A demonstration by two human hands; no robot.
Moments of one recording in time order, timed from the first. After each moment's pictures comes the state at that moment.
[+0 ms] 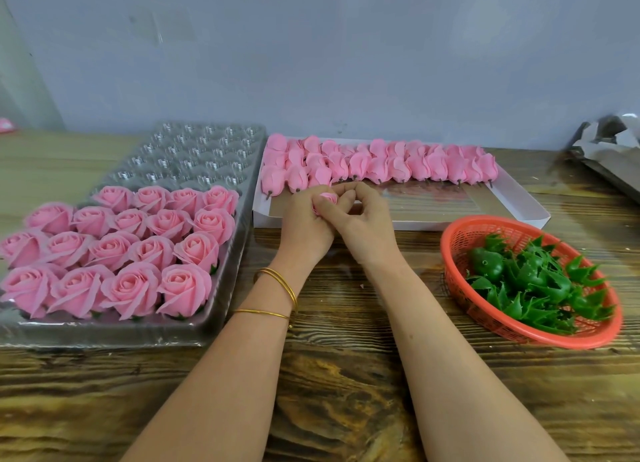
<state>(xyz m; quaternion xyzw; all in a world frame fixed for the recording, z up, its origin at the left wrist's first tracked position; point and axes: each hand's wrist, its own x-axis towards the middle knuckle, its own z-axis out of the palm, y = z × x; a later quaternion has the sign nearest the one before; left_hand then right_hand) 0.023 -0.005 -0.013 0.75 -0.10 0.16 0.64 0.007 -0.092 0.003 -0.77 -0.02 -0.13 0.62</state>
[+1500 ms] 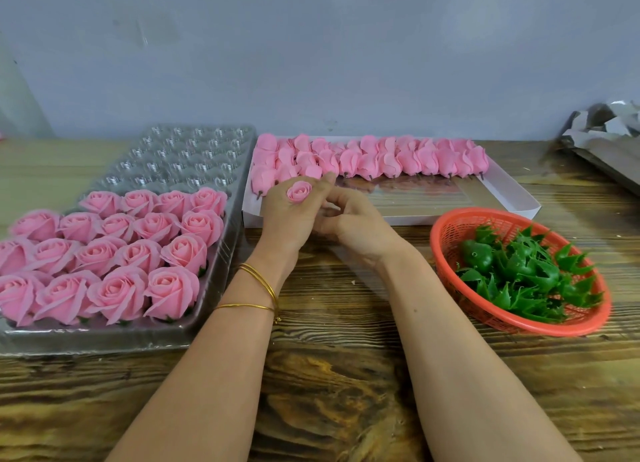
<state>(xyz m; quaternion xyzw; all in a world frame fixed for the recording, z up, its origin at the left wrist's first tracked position) 0.026 -0.001 -0.006 0.67 -0.05 0.15 0.73 0.012 -0.103 0.004 -0.68 -0.15 0.08 0.71</state>
